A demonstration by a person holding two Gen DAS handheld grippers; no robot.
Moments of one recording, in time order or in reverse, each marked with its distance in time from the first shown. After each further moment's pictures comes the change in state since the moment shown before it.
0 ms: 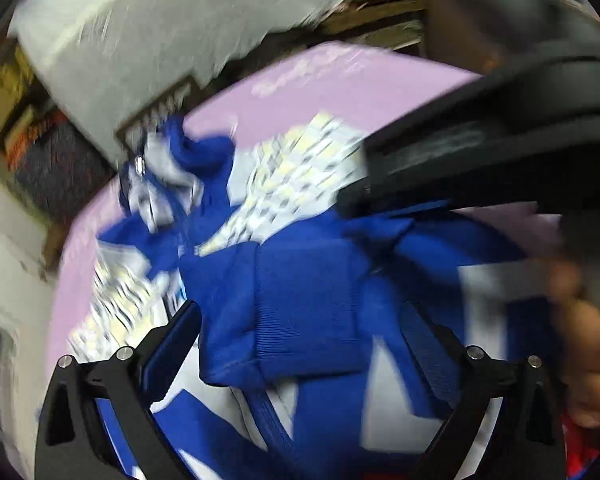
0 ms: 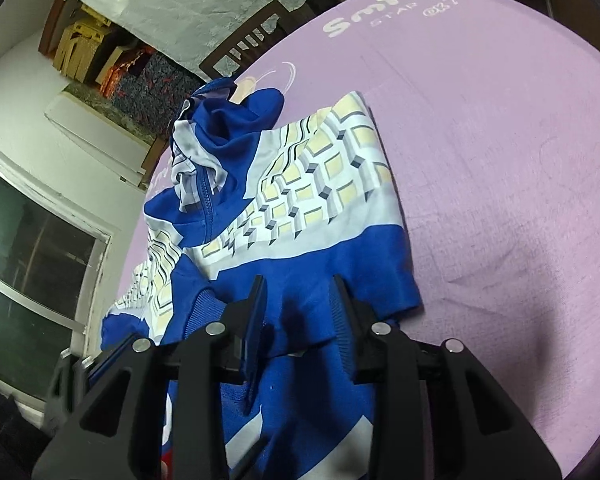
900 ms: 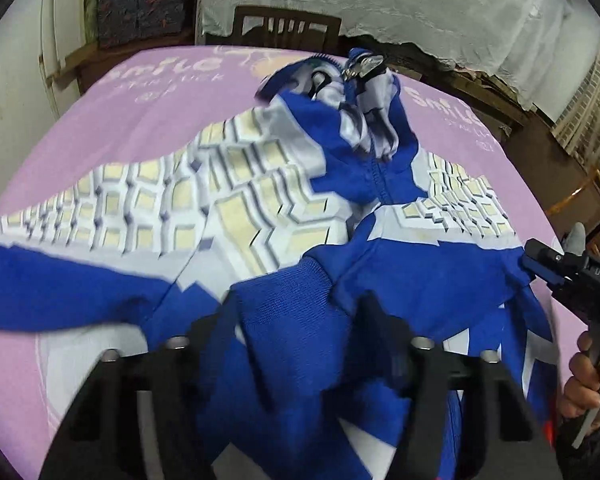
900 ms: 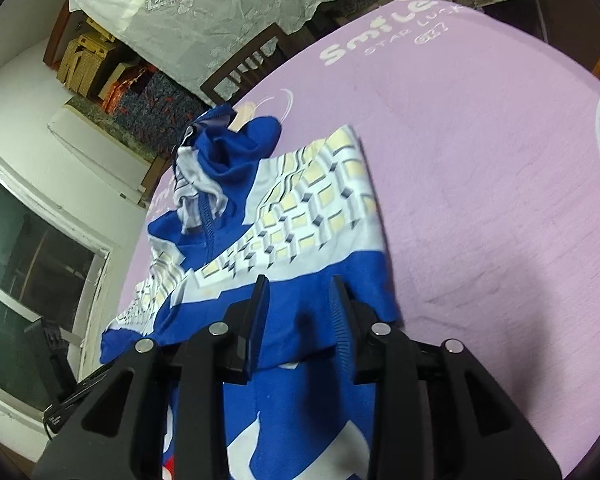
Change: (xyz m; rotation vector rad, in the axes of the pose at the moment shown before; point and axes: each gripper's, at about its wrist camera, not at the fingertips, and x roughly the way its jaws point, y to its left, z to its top) left arm 0.006 0.174 -0.067 -0.593 0.033 -0.173; right arm -0.018 -0.002 0.005 -0.010 -0.094 -0.021
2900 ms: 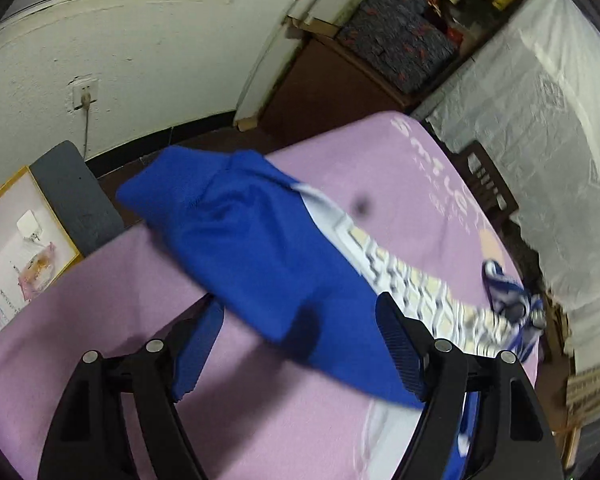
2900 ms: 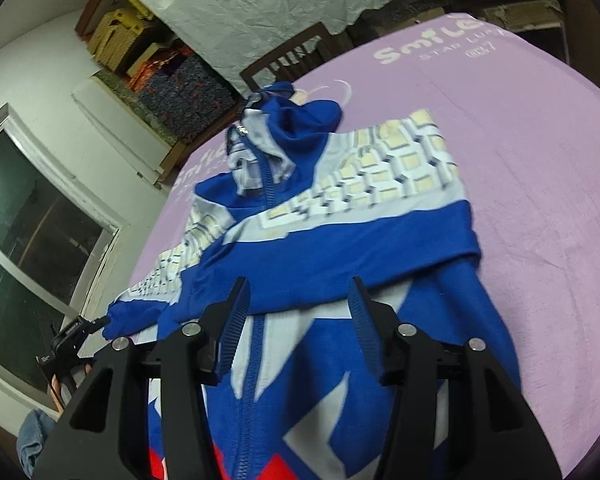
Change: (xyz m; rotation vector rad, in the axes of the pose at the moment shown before) left arm -0.100 0.274 -0.048 -0.800 -0.195 0.136; right arm -0.001 0.057 -0.045 -0.100 -0.010 0.019
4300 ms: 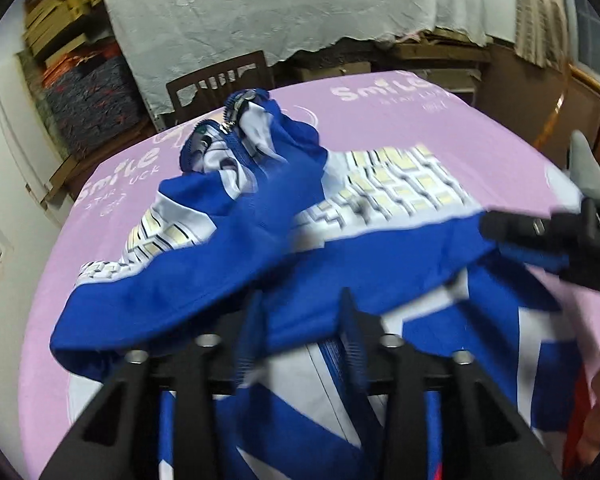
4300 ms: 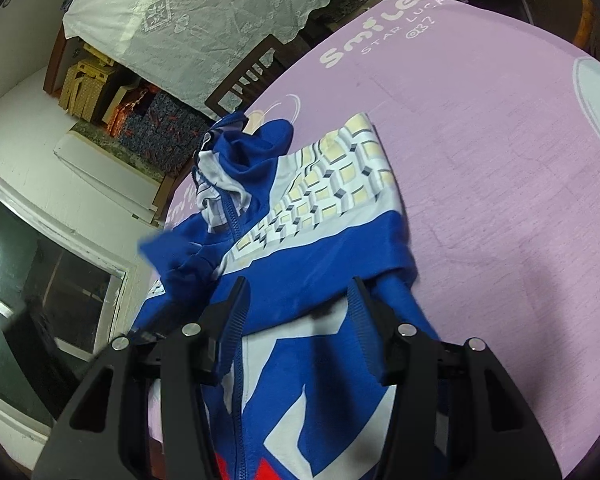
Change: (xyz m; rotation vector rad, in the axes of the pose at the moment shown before) left arm 0.024 -0.303 -0.269 1.171 0.026 -0.069; right arm -0.016 -0.047 0.016 0.193 -0.028 0.023
